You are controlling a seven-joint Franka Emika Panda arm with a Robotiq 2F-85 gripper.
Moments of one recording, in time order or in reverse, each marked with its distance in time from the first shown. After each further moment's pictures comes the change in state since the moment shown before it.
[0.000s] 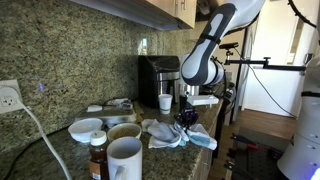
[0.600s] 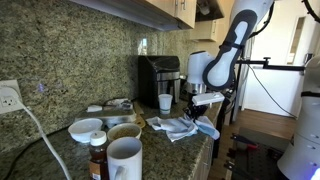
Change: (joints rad) arm 0.023 -0.048 -0.226 -0.060 -0.677 0.106 0.610
